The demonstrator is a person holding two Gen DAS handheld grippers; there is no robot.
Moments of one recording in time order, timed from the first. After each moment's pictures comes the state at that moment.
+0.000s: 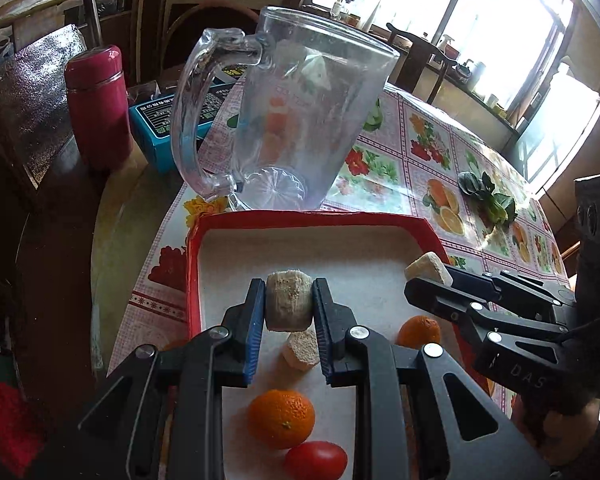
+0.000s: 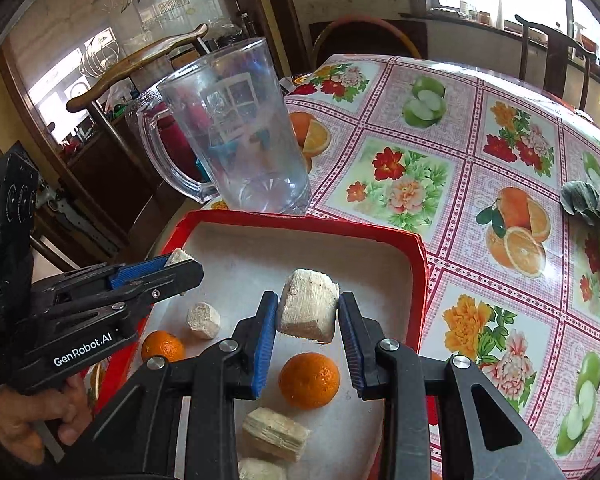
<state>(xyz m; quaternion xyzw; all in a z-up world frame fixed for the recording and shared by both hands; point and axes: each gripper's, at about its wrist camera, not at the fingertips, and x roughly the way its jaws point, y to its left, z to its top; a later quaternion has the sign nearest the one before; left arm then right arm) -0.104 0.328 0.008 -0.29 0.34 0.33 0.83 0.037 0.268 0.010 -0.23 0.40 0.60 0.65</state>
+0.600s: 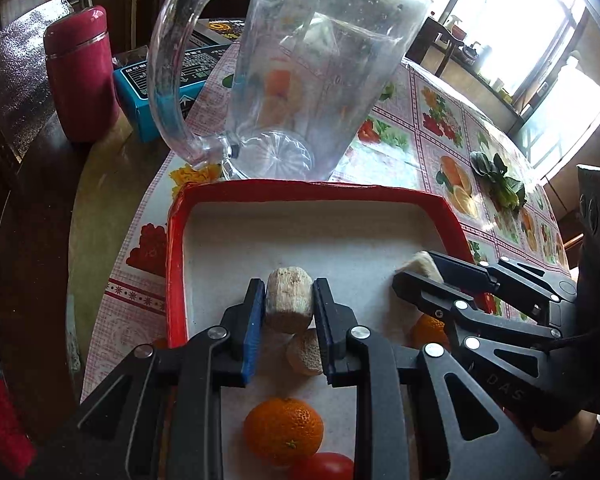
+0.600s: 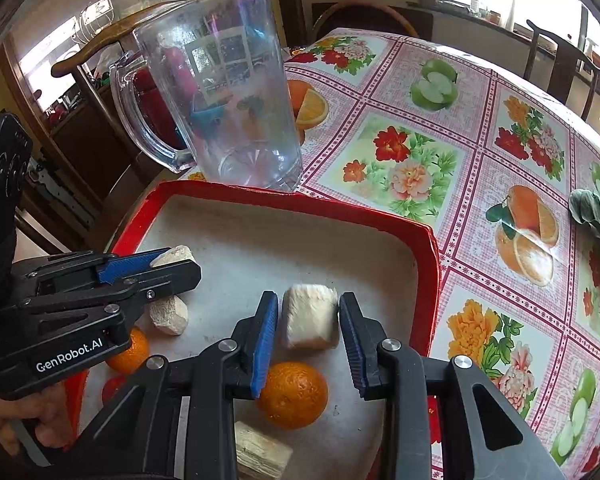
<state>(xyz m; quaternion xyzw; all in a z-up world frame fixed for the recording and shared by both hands) -0.093 0.340 -0.015 -0.32 0.38 0.32 0.81 0.032 0.280 -0.004 -0.27 0.39 0.58 0.66</state>
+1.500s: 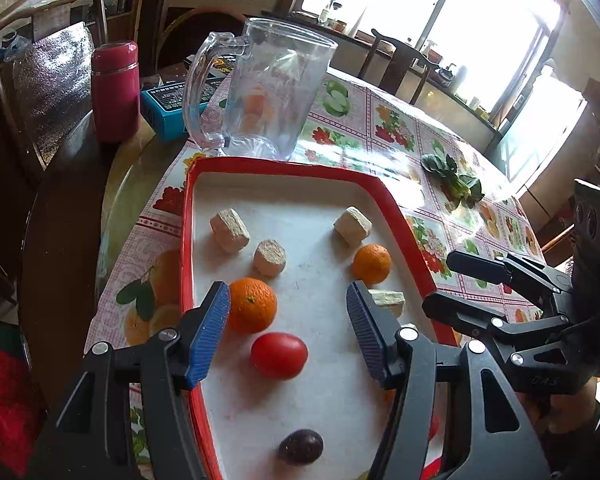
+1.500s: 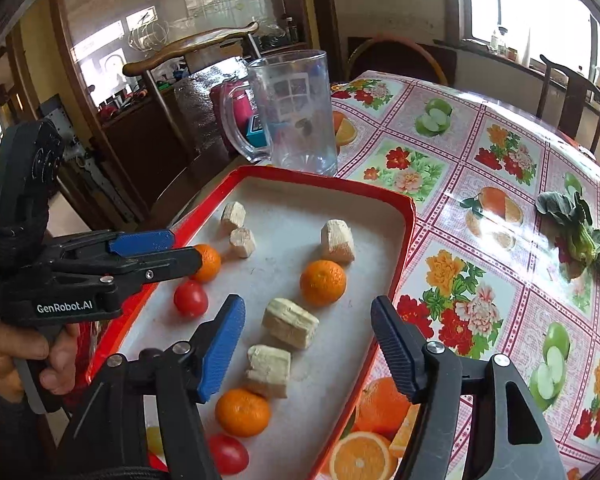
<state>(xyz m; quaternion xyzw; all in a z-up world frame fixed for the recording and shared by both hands) -0.145 0.257 0.023 -0.30 0.32 0.32 0.84 0.011 0.174 0.037 -0.26 0.33 0.65 0.63</state>
